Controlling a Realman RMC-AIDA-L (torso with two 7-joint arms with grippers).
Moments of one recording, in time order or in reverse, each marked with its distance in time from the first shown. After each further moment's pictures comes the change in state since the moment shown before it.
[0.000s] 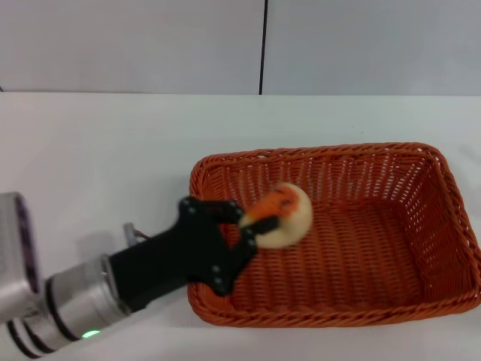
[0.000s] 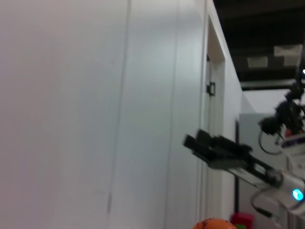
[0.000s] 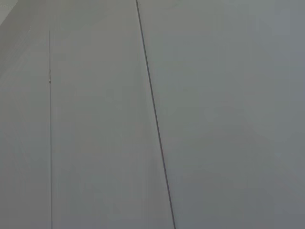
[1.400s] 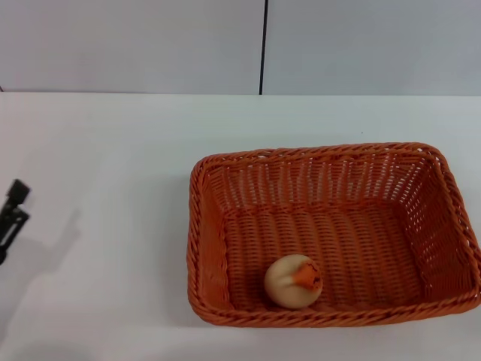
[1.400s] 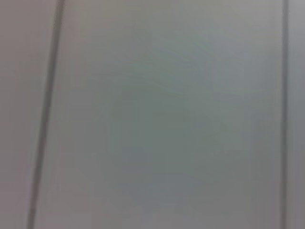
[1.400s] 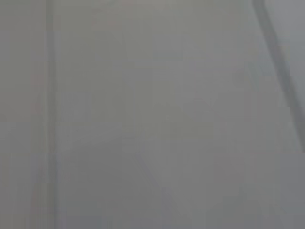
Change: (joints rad) left arm 0.400 0.014 -0.667 0.136 0.037 0.041 0.005; right arm -0.022 -0.004 0.211 0.113 0.010 0.090 -0.117
